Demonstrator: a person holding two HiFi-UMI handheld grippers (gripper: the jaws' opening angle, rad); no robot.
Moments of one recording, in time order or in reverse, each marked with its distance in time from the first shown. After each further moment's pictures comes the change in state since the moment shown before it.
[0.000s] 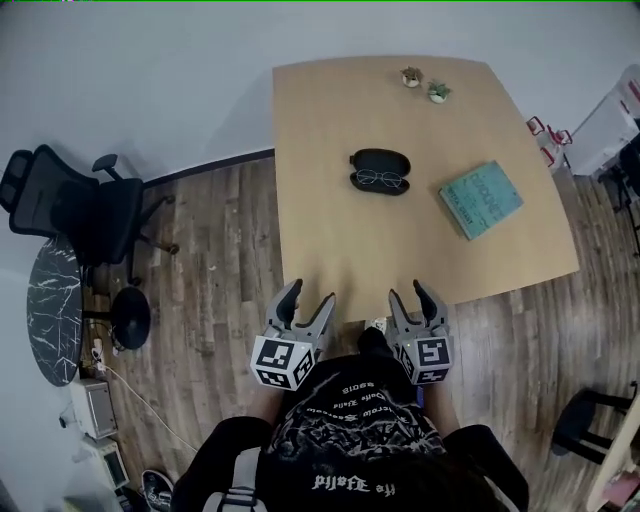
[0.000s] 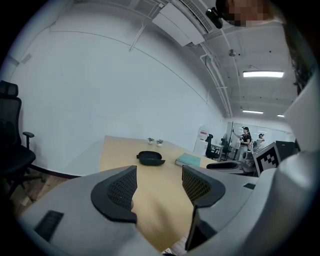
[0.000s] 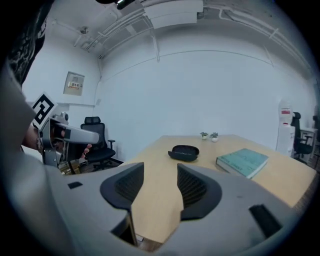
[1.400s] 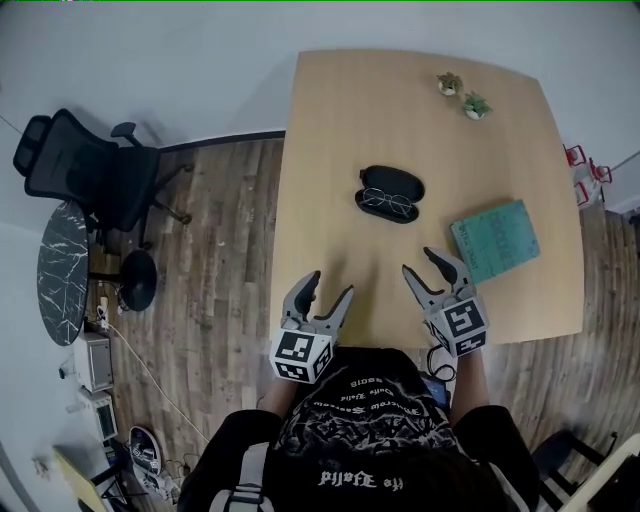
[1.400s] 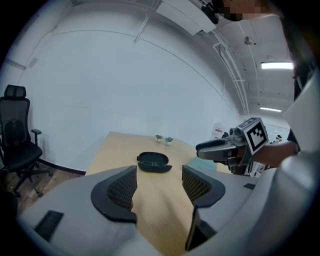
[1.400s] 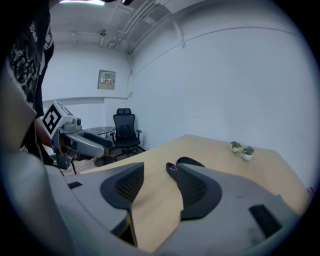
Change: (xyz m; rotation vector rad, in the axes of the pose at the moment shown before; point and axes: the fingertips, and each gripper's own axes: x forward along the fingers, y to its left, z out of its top) left arm 0.126 -0.012 0.025 -0.054 0.055 0.166; right arm 0.122 -0.095 0.079 -0.227 0.110 0.437
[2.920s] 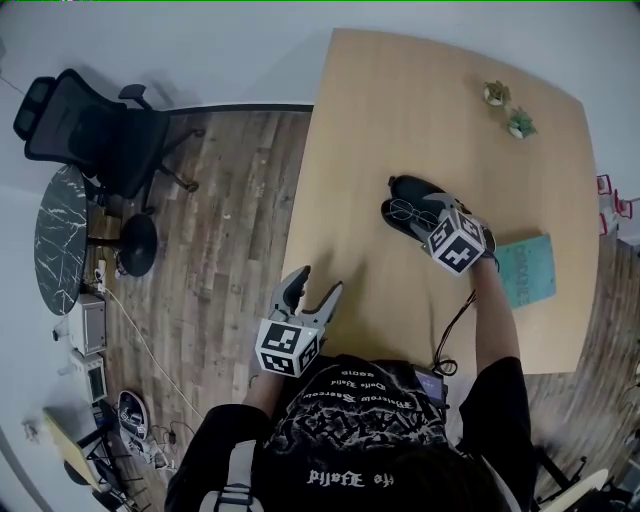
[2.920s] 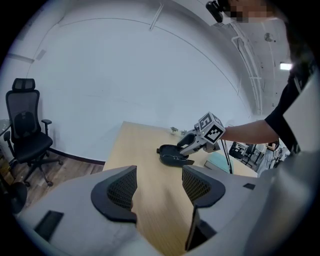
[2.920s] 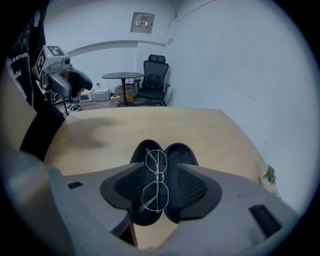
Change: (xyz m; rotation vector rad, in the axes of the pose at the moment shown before) left arm 0.030 0.087 -0.010 -0.087 0.114 0.089; right arm 0.192 -0.083 -0.038 -0.495 0.527 0.269
